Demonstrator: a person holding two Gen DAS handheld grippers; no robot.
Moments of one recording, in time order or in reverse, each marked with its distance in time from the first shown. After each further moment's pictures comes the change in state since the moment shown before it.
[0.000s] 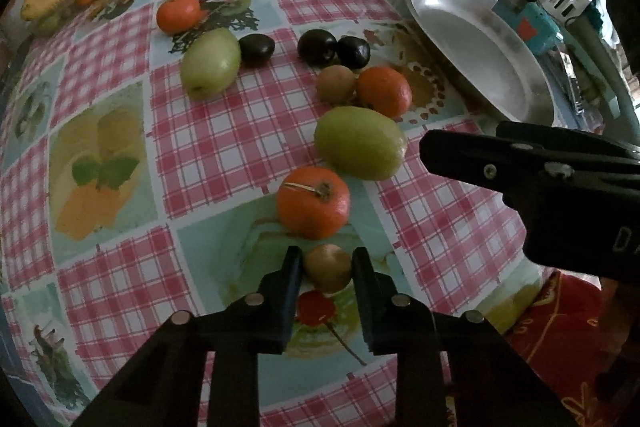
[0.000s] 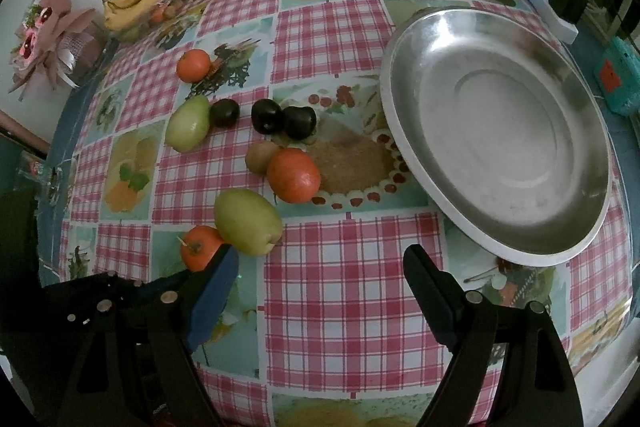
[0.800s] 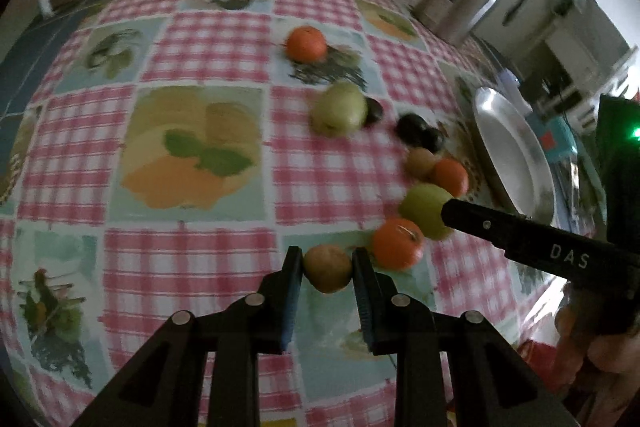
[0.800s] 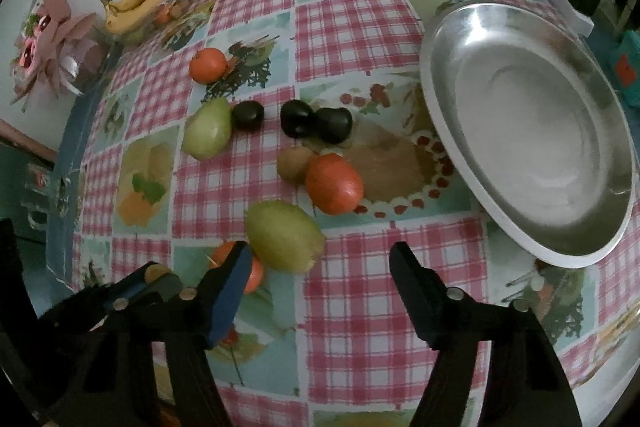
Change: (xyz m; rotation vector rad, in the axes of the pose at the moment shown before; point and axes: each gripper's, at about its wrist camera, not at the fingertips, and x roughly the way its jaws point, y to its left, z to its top) left arm -0.043 0.079 -0.027 -0.304 -0.201 -0.043; right arm 0.015 0.021 0.013 0.041 0.020 0.050
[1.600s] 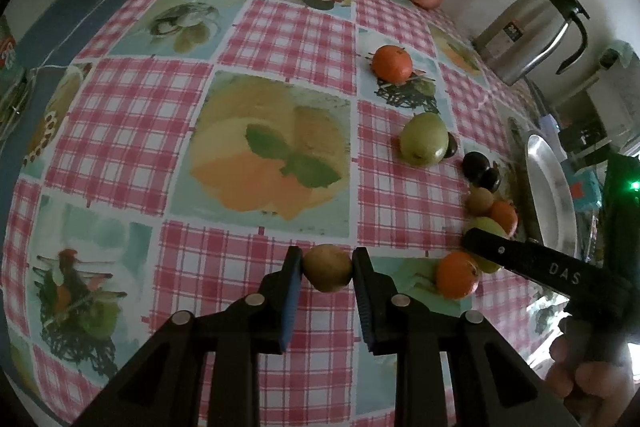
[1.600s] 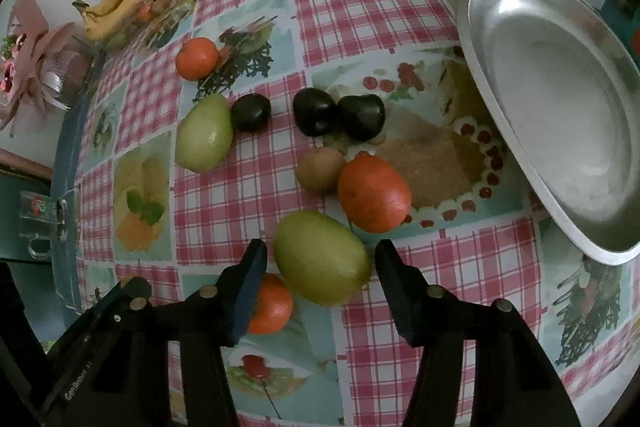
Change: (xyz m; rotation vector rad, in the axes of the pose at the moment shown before) left arm 0.001 0.046 0.008 -0.163 -0.011 0.063; right arm 0.033 0.016 0.012 0.082 0.063 0.011
